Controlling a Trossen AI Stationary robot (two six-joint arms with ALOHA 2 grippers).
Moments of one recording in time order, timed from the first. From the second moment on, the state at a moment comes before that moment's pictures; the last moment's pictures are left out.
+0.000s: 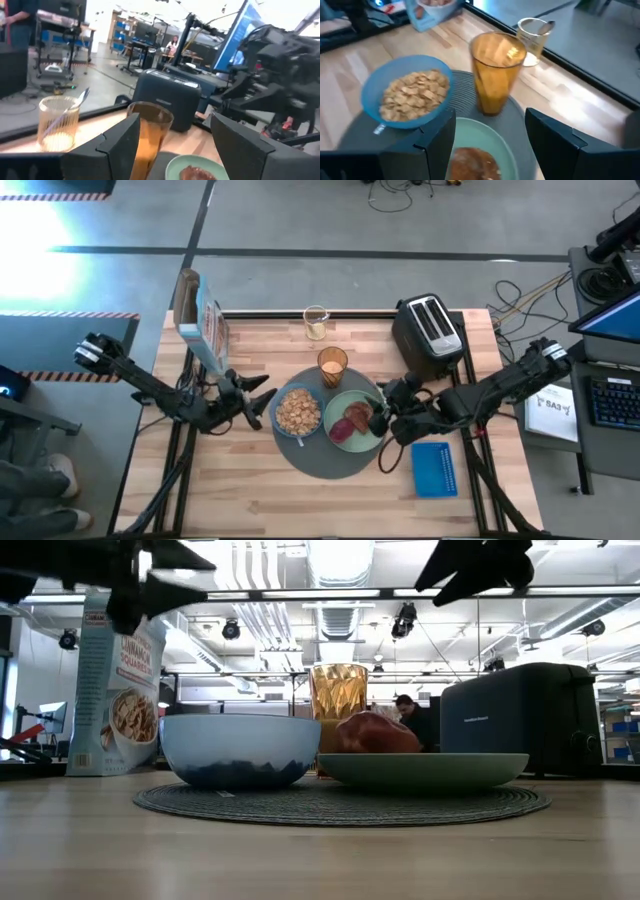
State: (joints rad) left arm -0.48 1.07 0.28 0.96 -1.01 -0.18; right arm 0.43 1.34 1.07 -0.65 0.87 0.81
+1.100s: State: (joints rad) left arm -0.44 1.14 0.83 -0.23 -1.06 -0.38; right arm -0.06 1.38 1.09 -0.54 0.55 0.43
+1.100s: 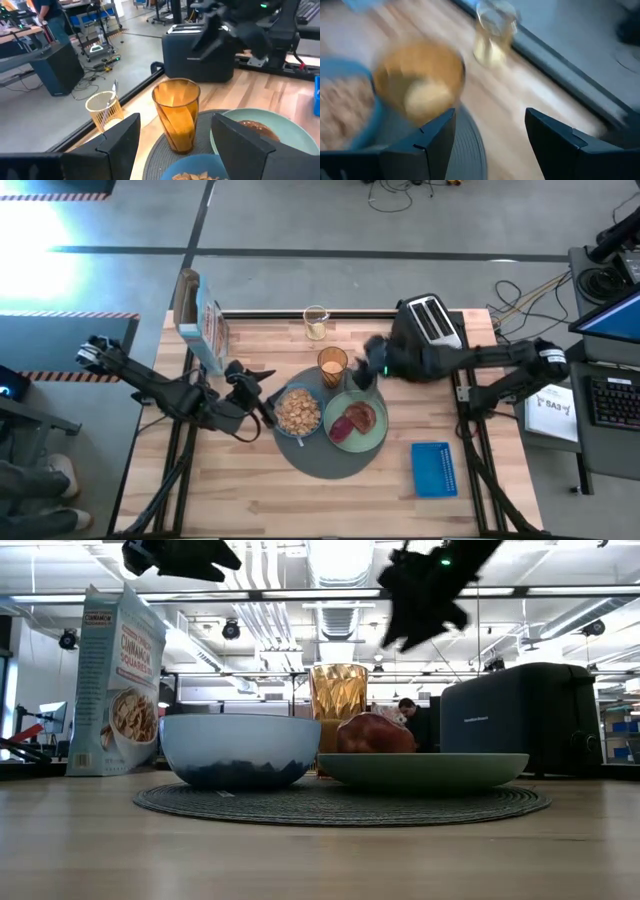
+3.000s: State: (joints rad) left arm -0.43 1.11 0.83 -0.26 -1.20 -0.35; right arm -0.62 2.00 1.62 -0.42 -0.13 0.41
